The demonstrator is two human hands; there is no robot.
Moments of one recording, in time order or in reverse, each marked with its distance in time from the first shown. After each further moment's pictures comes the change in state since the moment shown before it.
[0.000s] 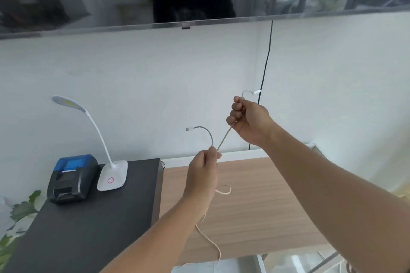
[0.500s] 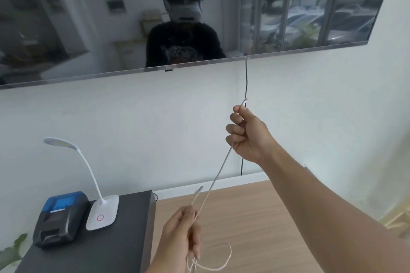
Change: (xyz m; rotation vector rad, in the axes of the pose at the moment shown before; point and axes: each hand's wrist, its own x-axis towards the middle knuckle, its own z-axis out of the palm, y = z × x) left_hand -0.049 -0.012 -0.033 -0.303 -0.190 -0.135; right_hand -0.029 -0.058 -0.002 0.088 -0.176 -0.066
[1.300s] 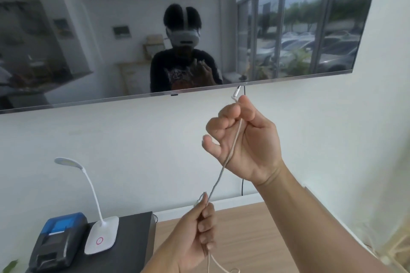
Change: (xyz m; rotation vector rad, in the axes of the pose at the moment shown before) left_hand 0.024 0.052 0.023 -0.227 -0.444 -0.349; right_hand -0.082 -0.017 0.096 0.314 -0.788 0.144
